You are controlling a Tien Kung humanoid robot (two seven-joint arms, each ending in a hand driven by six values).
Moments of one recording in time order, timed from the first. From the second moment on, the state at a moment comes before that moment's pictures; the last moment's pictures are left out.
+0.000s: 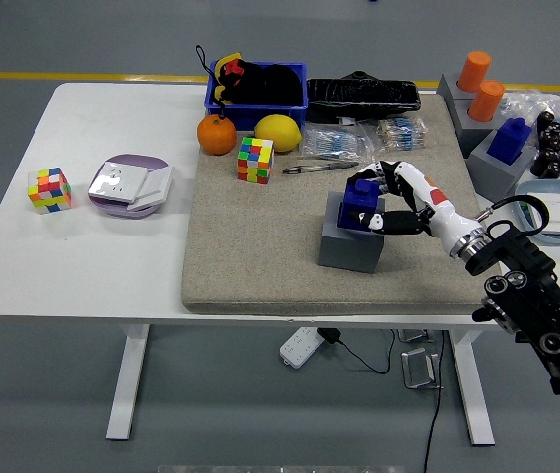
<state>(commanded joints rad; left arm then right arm) -0.20 0.17 -0.16 -0.22 0.15 -0.11 0.13 0.53 -0.13 0.97 0.90 -1.34 0.00 0.36</state>
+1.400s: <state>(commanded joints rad) -0.20 0.17 -0.17 -0.21 0.16 -0.11 0.13 0.40 -0.24 1.23 0.94 -1.39 0.01 0.34</state>
